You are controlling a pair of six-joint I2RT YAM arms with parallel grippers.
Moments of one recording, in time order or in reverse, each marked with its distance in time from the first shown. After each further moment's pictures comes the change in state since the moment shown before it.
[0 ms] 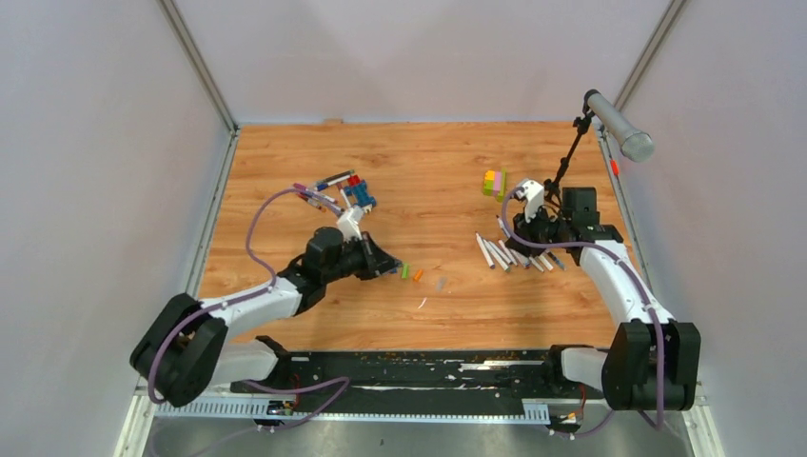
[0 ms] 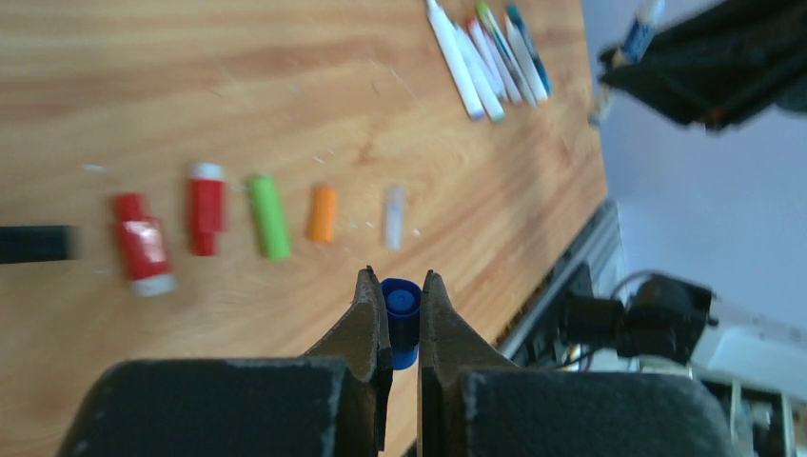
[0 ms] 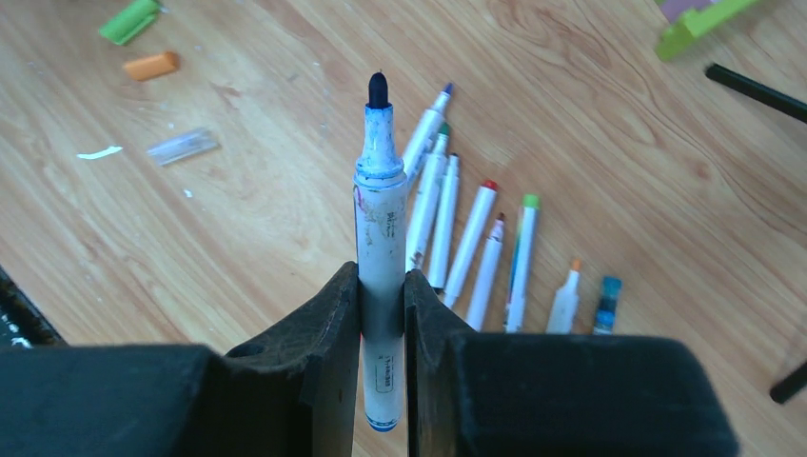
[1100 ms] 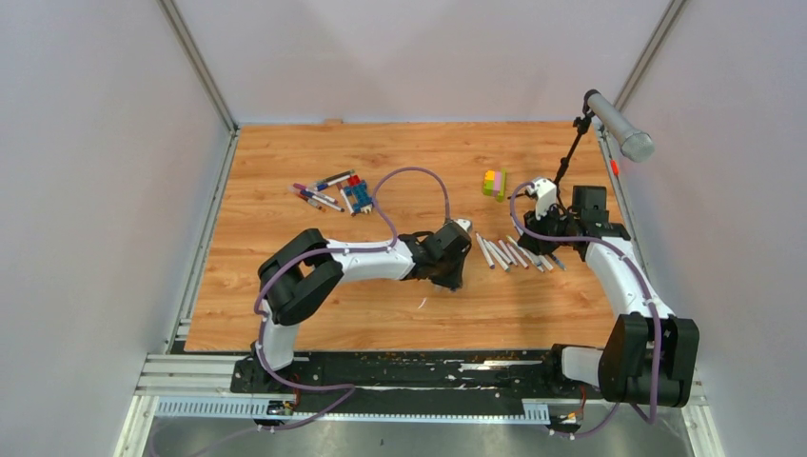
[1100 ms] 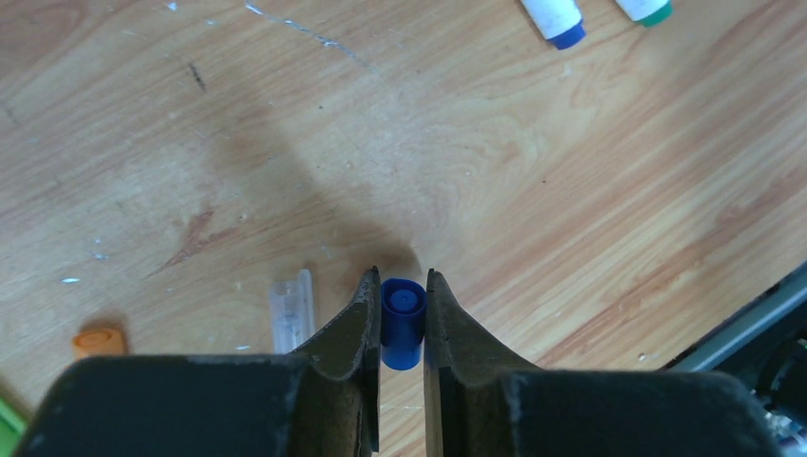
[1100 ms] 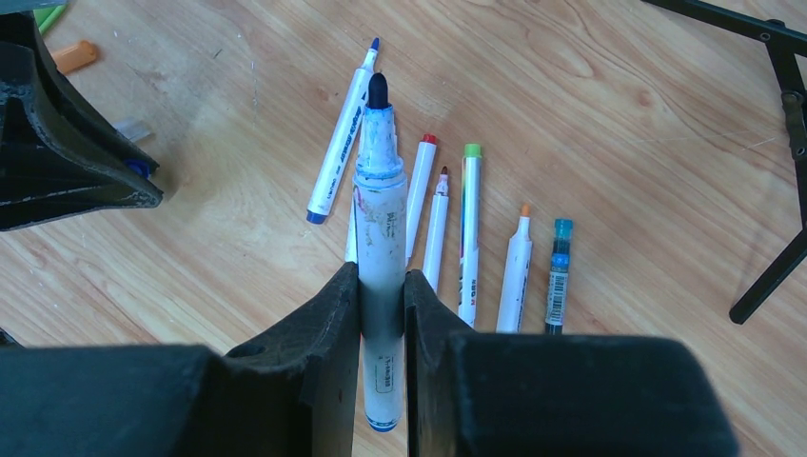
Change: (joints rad) left arm -0.470 0.772 0.845 -0.612 -0.322 0.169; right arm -0.089 0.035 0.018 -0.026 0.077 -0.002
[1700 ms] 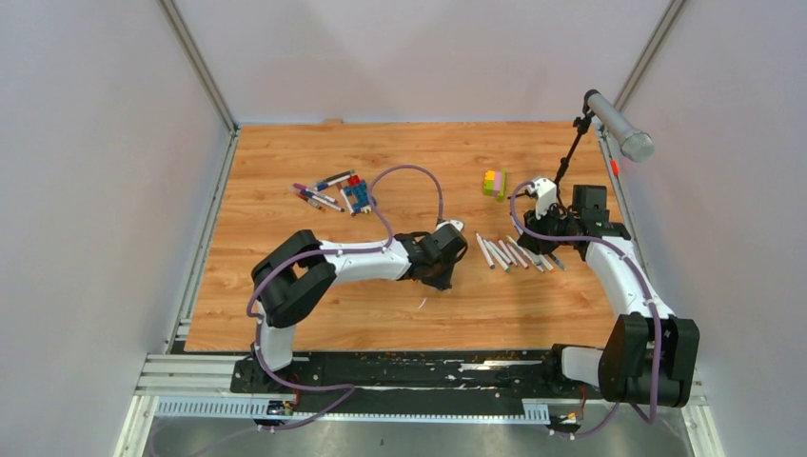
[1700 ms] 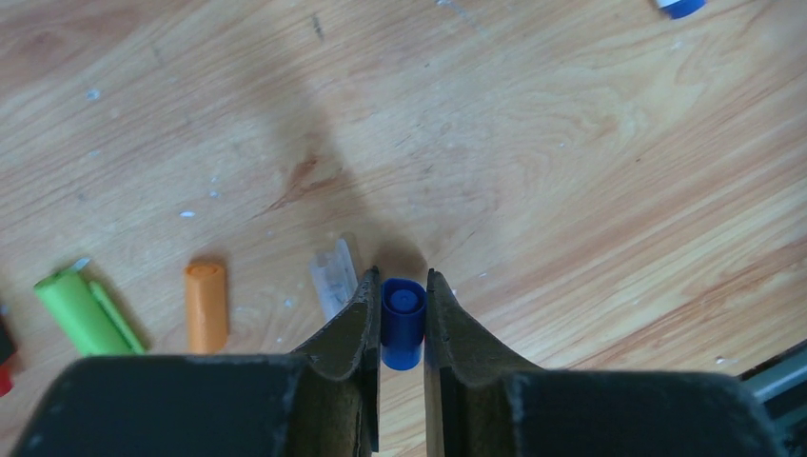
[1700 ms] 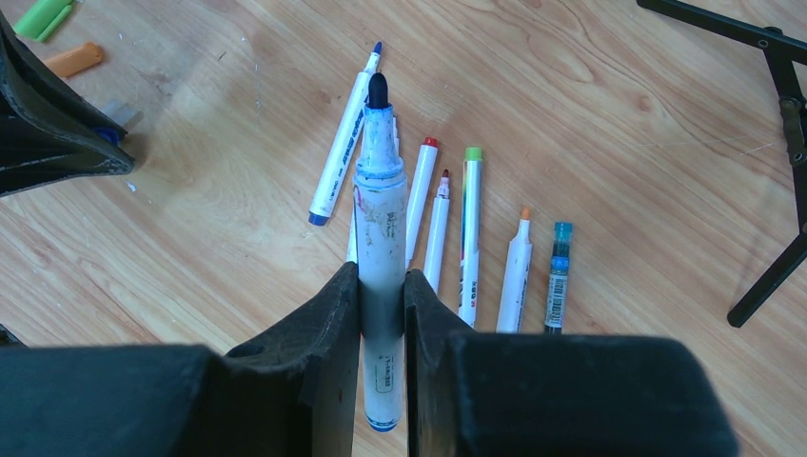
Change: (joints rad) left arm -0.002 -0.026 0.003 -0.116 -0.100 0.025; right arm 0.000 0.000 0.008 -0.006 -0.008 -0.003
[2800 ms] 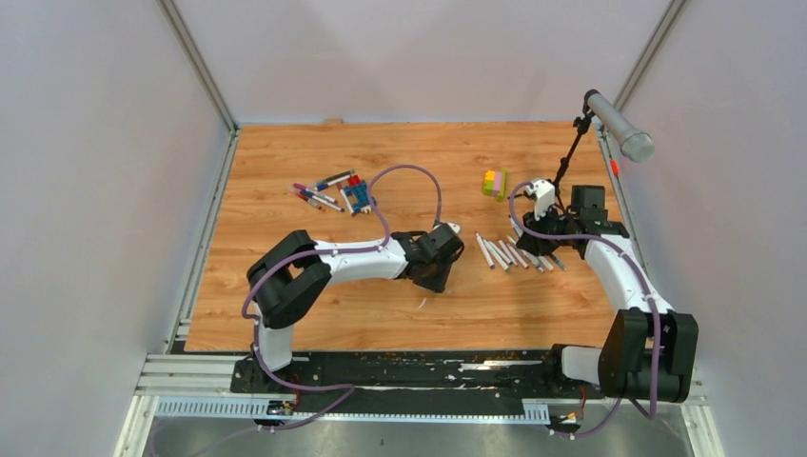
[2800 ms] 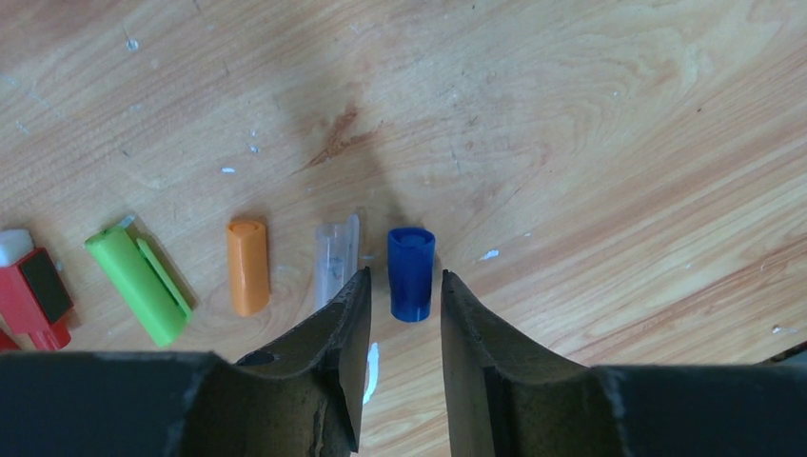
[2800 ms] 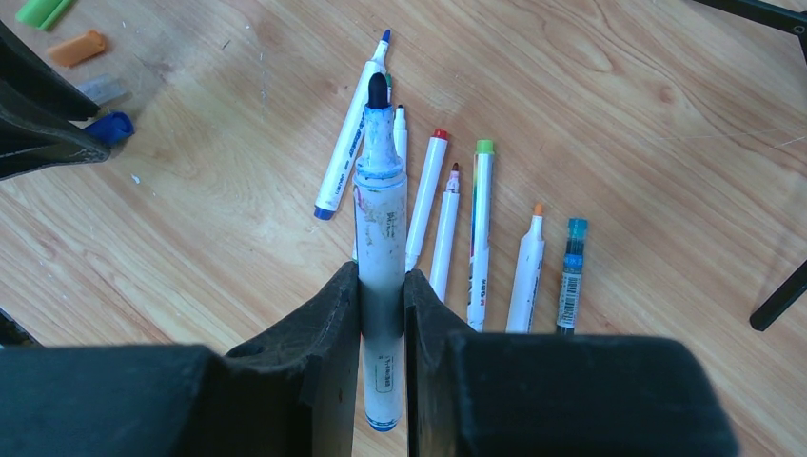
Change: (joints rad) left arm 0.007 -0.031 -0.014 -0.083 -0.007 0.053; right arm 0.000 0.019 0.000 -0.013 -0.009 -0.008
